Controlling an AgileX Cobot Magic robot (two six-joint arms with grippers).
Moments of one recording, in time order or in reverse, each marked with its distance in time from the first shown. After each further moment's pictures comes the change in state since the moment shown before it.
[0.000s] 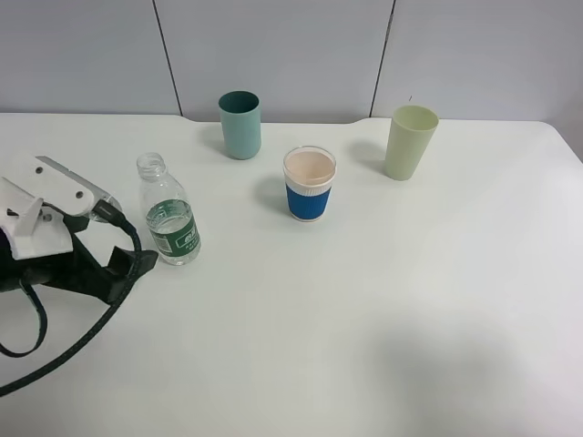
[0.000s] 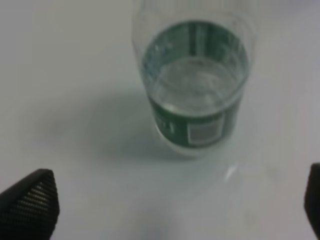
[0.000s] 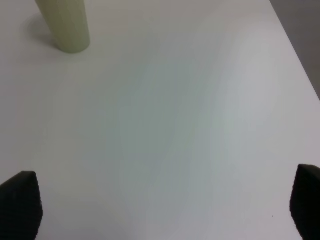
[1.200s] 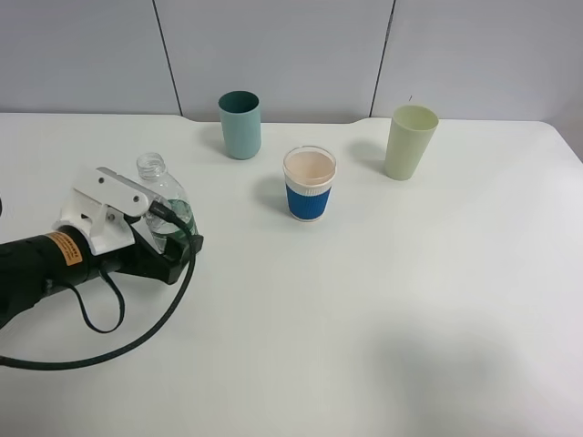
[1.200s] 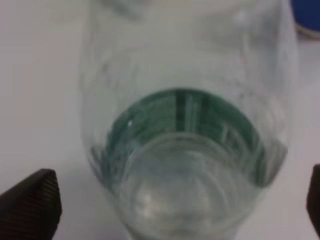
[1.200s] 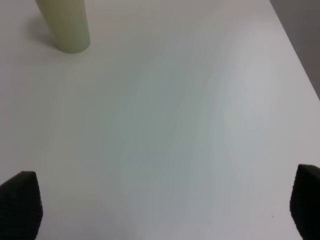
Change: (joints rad) left arm 0.000 0.545 -0.055 0.105 -0.620 -0.151; right arm 0.000 0.000 0.000 0.000 0.000 0.000
